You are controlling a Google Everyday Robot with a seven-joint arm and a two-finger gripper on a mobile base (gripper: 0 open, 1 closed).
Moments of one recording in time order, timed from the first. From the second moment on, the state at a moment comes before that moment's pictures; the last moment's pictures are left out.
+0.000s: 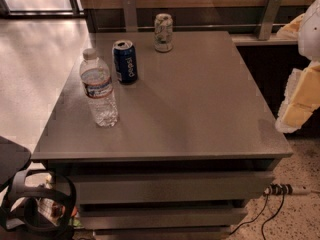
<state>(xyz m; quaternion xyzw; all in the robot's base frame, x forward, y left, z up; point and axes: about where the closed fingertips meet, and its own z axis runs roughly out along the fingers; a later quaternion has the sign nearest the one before) 0.438 -0.212 0.992 -0.60 0.78 -0.05 0.18</state>
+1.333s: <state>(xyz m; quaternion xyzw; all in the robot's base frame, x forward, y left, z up) 0.445 -0.119 0.960 -0.60 0.73 0.12 0.32</state>
